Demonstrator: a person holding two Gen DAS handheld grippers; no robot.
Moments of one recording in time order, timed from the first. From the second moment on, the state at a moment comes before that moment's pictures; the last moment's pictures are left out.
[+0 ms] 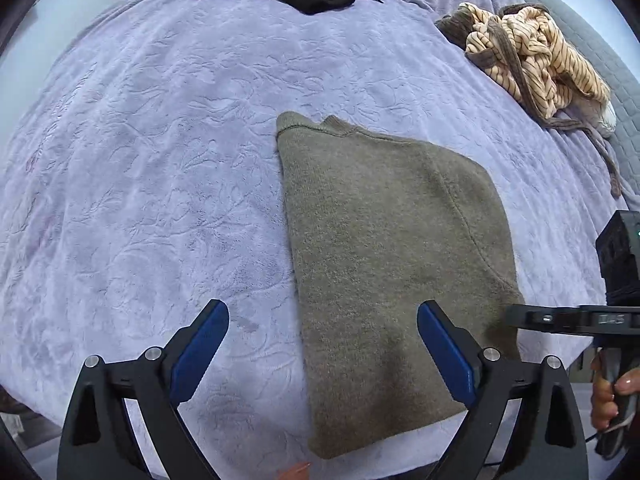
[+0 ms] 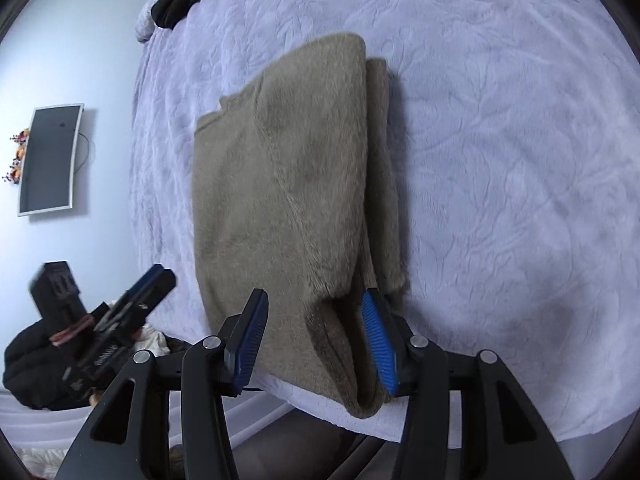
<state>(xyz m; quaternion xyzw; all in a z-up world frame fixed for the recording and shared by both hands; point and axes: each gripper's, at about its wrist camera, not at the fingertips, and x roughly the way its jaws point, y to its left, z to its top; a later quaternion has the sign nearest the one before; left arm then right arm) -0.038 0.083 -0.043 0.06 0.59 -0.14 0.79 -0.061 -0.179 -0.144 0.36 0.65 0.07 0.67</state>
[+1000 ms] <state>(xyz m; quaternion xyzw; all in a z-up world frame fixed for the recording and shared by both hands) -0.073 0.084 -0.102 0.14 0.65 -0.09 0.75 -0.089 -0.140 -0.108 0.21 0.65 0.00 0.73</state>
